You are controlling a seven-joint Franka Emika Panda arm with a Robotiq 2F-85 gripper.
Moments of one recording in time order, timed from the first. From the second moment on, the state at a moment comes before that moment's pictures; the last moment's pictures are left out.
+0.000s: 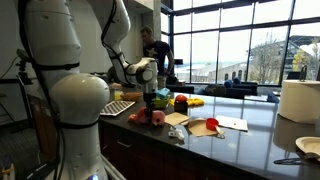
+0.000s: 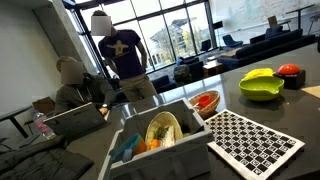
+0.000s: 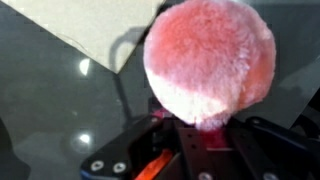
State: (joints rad) arm 0.18 -0.15 0.00 -2.77 0.05 2.66 -1.92
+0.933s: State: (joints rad) arm 0.28 -0.26 0.04 -2.76 -0.01 2.59 -2.11
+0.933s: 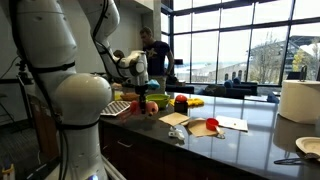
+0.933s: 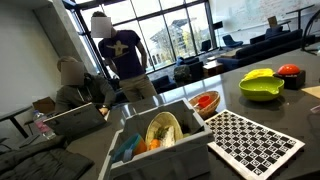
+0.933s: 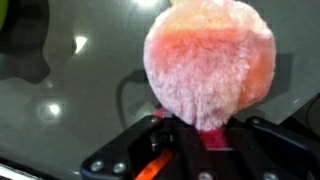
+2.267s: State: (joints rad) arm 0.37 -0.08 0.17 -2.57 -0.09 2.50 -2.60
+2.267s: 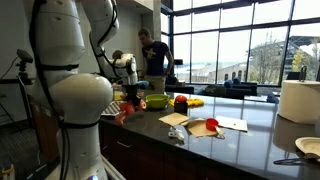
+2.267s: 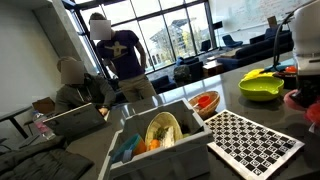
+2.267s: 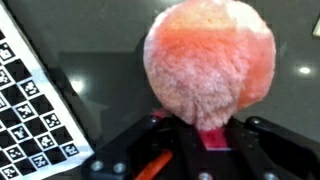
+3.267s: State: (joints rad) arm 0.38 0.07 0.30 -2.48 -0.07 2.52 -2.60
